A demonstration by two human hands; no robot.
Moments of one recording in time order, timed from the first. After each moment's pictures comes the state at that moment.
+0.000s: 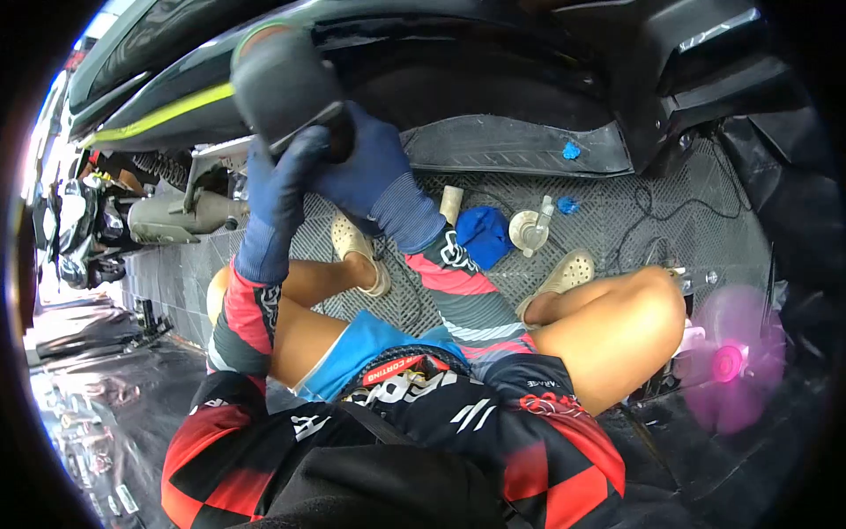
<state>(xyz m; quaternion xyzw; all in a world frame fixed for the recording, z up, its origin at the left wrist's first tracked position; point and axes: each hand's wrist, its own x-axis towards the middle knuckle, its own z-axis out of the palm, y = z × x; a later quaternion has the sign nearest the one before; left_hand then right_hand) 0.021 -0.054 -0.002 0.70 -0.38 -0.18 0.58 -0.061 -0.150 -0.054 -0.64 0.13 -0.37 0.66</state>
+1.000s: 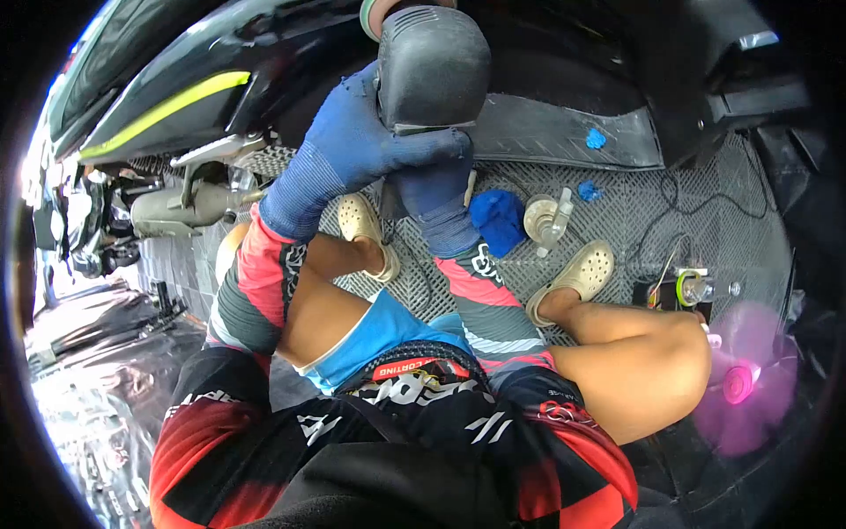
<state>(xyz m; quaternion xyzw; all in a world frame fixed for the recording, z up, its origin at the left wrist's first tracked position) 0.015 -0.139 -0.029 0.75 -0.56 -0.20 0.30 -0.080 -0.171 -0.143 -0.77 0.26 -0.40 0.43</state>
